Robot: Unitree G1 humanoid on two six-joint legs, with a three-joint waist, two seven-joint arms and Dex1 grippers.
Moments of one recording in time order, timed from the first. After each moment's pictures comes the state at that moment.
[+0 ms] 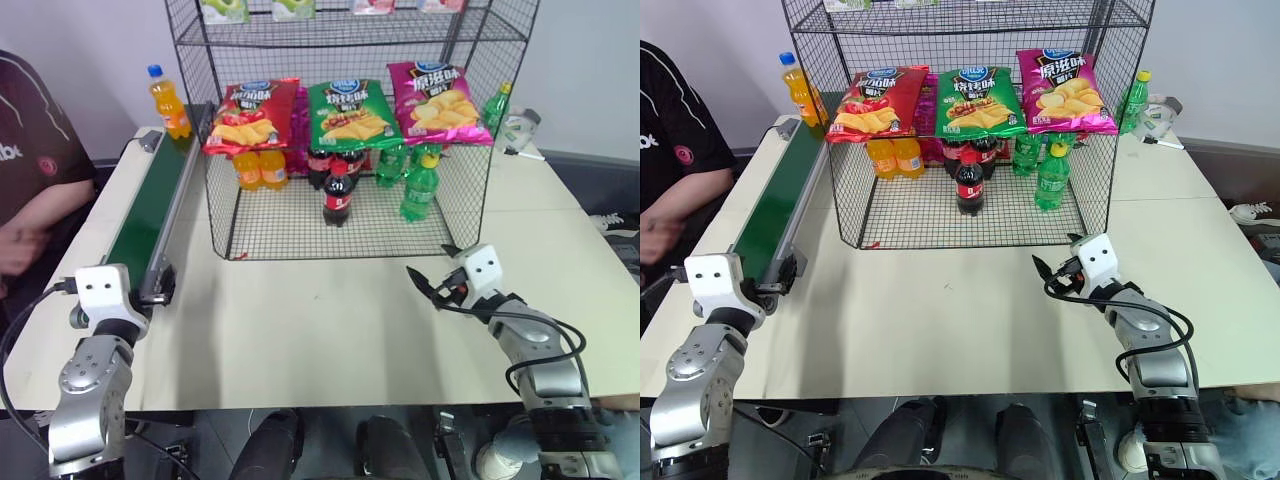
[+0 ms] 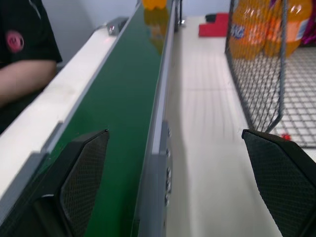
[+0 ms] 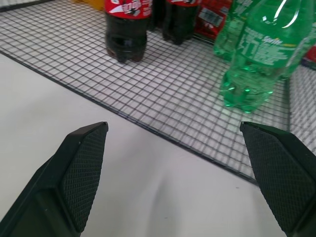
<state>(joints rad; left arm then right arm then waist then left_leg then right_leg) 0.08 0.31 0.41 -0.31 -0.27 0.38 -0.17 -0.13 -0.47 -0.10 0.02 0.18 0.13 0.57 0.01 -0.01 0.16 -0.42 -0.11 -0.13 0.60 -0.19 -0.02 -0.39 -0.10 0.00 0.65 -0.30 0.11</state>
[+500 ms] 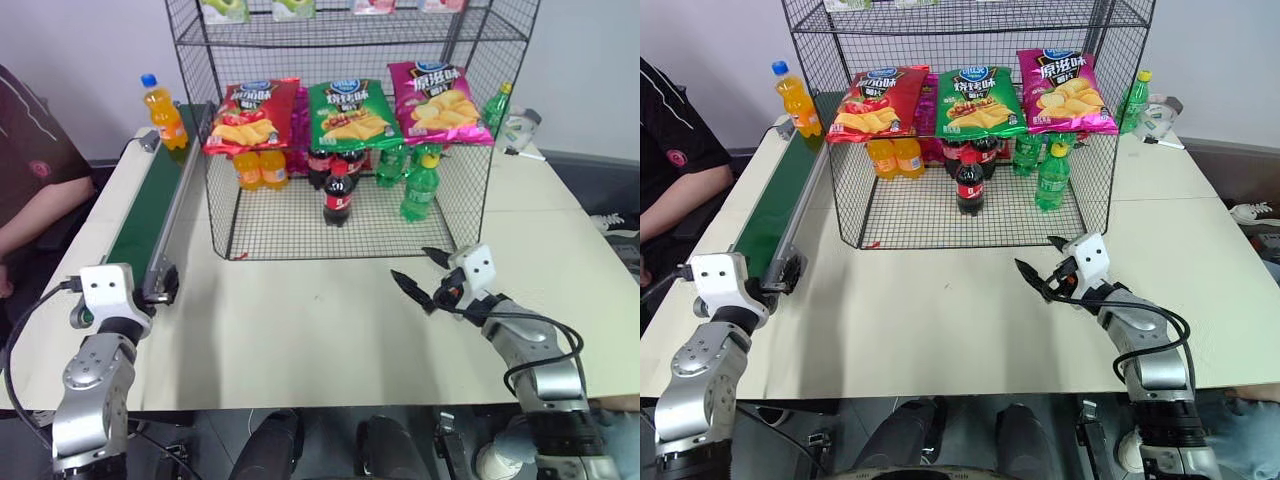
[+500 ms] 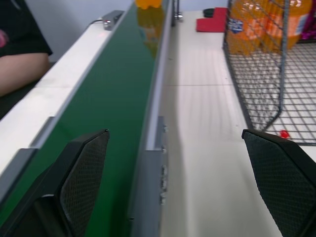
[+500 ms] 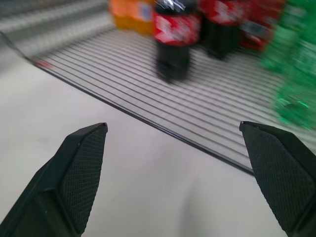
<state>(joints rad) 0.07 0.32 0.40 -0.28 -0.27 0.38 -0.20 -0.10 -0.46 -0.09 -0.12 0.33 0.23 0.69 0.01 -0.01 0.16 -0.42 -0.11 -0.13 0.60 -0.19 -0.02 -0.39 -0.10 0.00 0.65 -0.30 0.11</state>
